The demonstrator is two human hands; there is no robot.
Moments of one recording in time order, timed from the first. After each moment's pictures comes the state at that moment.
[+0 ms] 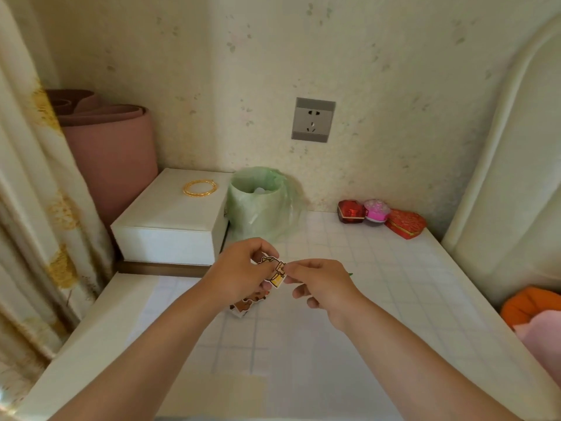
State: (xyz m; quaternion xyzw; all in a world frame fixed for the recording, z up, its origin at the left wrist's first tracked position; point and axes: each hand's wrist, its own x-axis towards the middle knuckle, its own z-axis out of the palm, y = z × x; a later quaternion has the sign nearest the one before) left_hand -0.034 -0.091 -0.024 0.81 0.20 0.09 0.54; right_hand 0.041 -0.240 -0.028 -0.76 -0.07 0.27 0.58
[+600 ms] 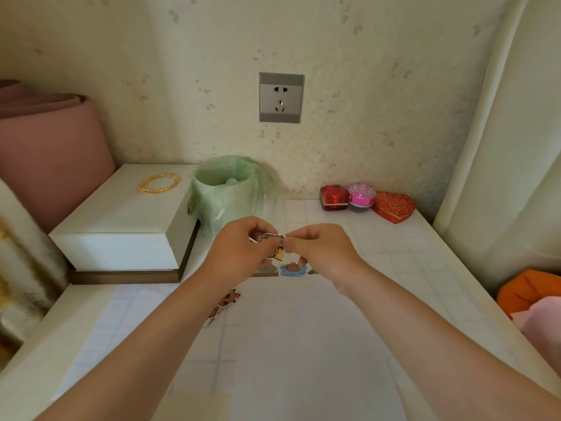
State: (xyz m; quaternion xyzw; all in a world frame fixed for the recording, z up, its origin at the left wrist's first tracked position) left_hand 0.035 -0.121 -0.030 0.81 0.19 0.15 0.54; right_hand 0.110 -0.265 -0.024 -0.80 -0.15 0.19 0.56
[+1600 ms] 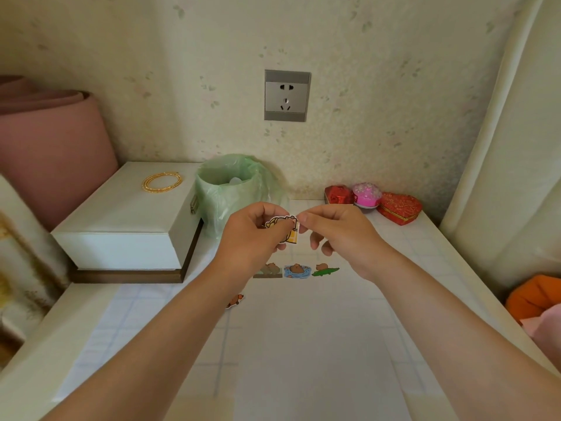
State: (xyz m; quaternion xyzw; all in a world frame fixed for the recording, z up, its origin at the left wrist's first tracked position) left_hand 0.041 -0.138 -0.011 0.73 0.19 0.20 0.63; right_hand 0.136 -0.278 -0.010 -0.74 -0.27 0.18 0.59
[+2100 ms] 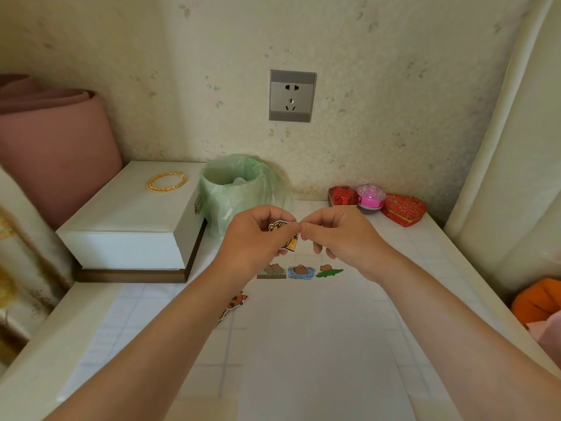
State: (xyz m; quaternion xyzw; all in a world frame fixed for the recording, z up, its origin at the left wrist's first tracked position) left_hand 0.035 -0.134 -0.007 0.74 0.17 0.18 0.62; right_hand 0.135 -0.277 -0.010 -0.78 -0.31 0.16 0.53
